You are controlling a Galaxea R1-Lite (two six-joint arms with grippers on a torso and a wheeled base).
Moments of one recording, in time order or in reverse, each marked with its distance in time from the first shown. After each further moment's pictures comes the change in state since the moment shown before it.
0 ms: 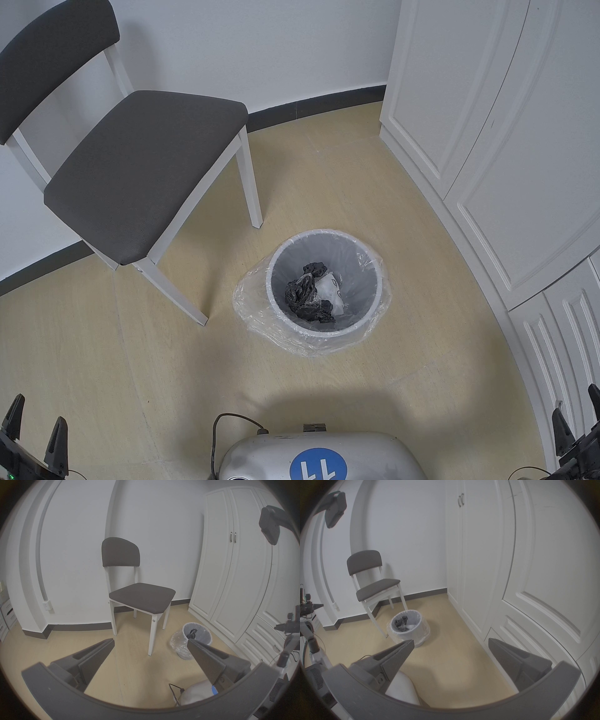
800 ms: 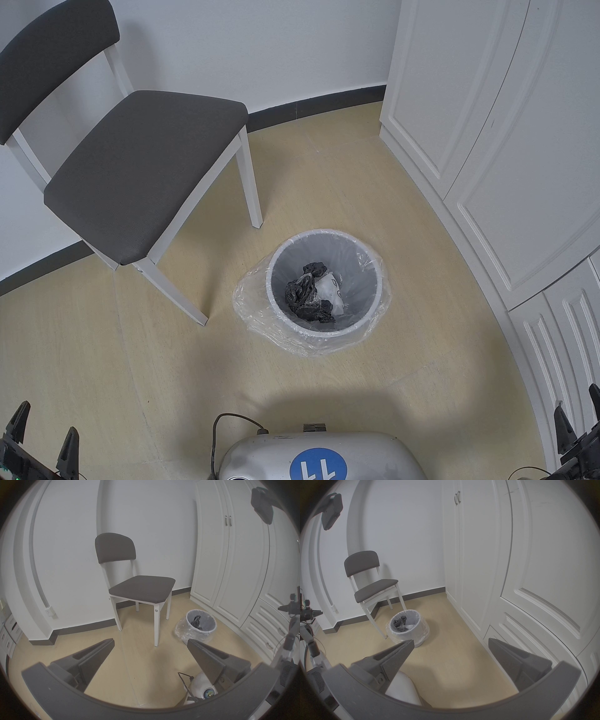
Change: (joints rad) left arm -0.001 0.001 0.000 0.083 0.018 0.113; right arm 0.000 0.001 0.000 0.001 -0.015 0.027
